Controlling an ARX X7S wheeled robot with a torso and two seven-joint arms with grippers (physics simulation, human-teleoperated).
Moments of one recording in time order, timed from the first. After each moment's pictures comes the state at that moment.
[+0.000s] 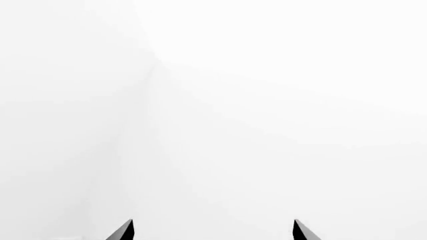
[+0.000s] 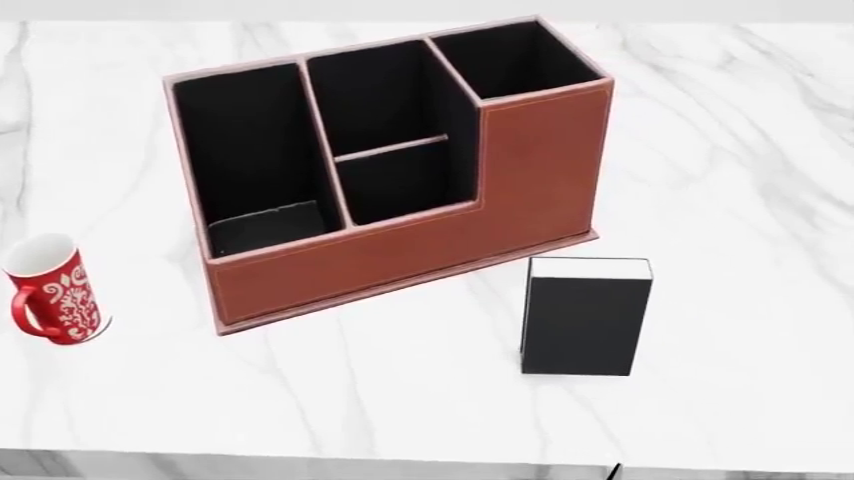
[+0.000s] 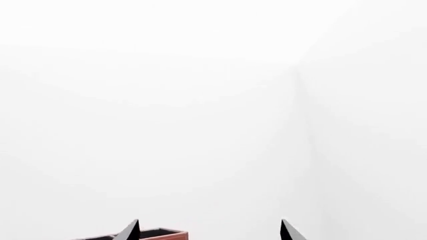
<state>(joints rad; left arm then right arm) 0.14 -0.11 0.10 -0.02 -0.27 0.96 -0.22 -0.17 0.16 -0.12 -0.06 -0.10 -0.78 0.48</state>
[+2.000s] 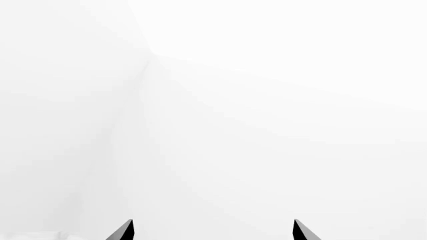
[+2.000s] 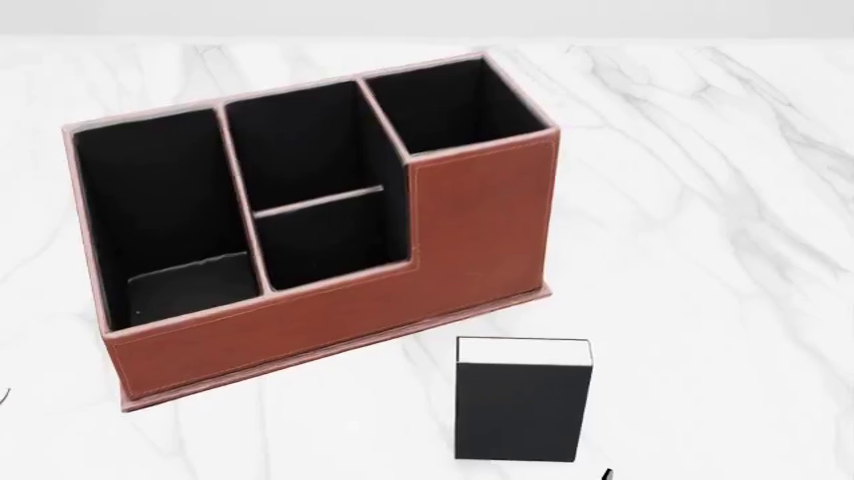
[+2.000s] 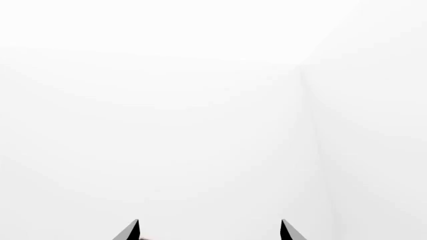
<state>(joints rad) 0.14 -0.13 0.12 -0.02 -0.26 0.96 -0.25 -0.16 0.21 -0.18 -0.04 -0.11 -0.81 0.55</state>
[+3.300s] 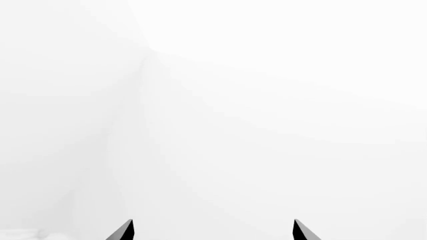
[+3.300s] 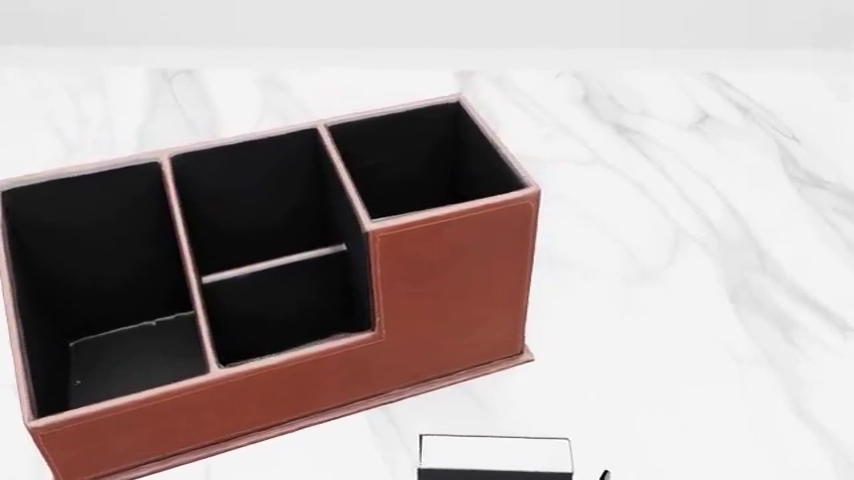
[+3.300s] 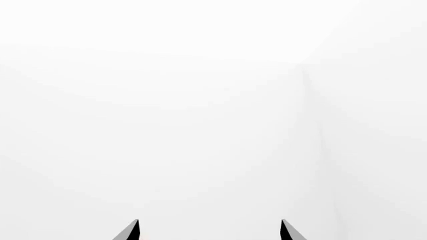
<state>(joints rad) 0.14 -0.14 0.12 -0.01 -0.27 0.96 -0.26 -0.16 0.24 -0.21 -0.04 -0.12 -0.81 0.59</state>
